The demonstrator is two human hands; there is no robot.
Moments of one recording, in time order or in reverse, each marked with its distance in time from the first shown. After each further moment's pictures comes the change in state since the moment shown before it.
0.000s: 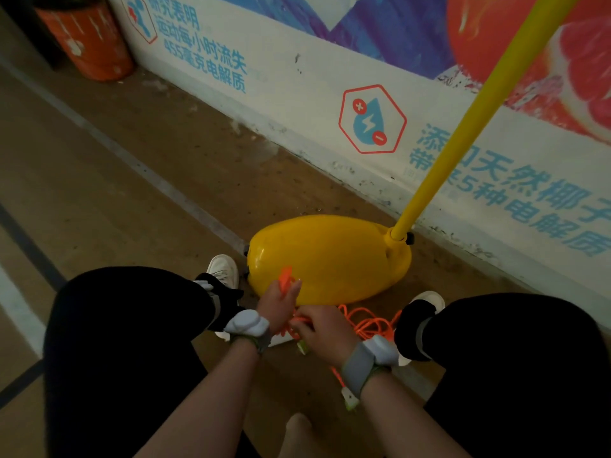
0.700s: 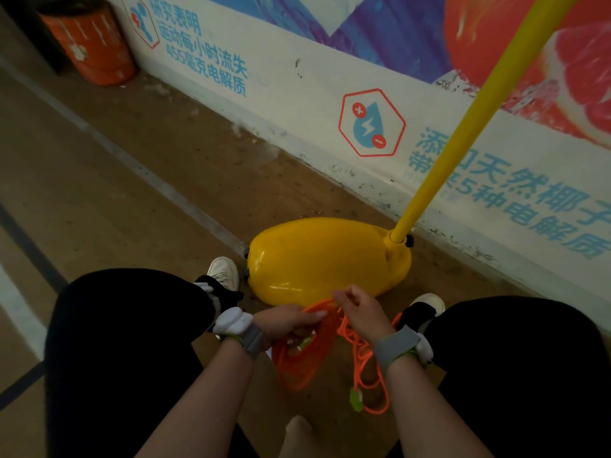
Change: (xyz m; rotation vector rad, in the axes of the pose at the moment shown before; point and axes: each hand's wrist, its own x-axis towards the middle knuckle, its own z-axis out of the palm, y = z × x) left_hand -0.023 0.017 -0.011 -0.265 -0.765 -0.212; right_hand 0.008 0.057 -0.031 0.453 0.172 0.302
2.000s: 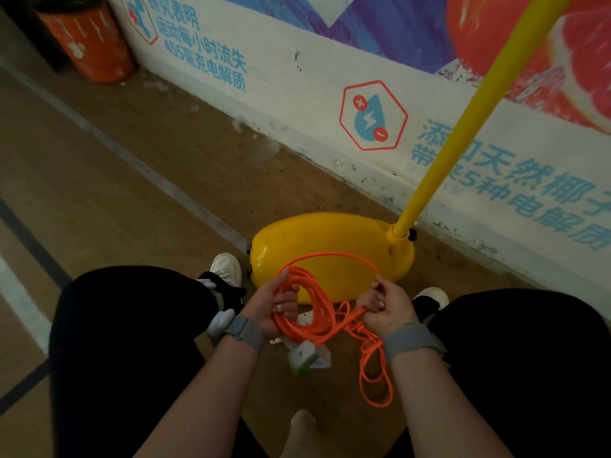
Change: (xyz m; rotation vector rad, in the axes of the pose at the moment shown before) left_hand 0.009 -0.007 -0.022 -0.961 0.111 0.091; right_hand 0.008 -0.010 -0.020 1.536 0.115 0.623
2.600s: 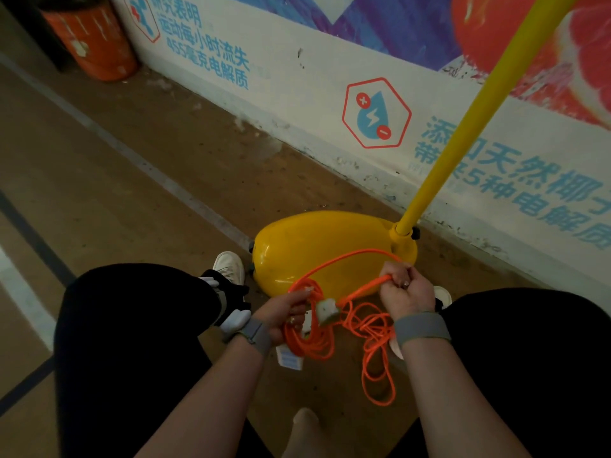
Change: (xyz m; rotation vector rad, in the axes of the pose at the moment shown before) left_hand -0.001 -0.018 0.008 0.320 0.182 -0.013; right_hand -0.015 -0.024 0.013 0.686 -0.239 -0.104
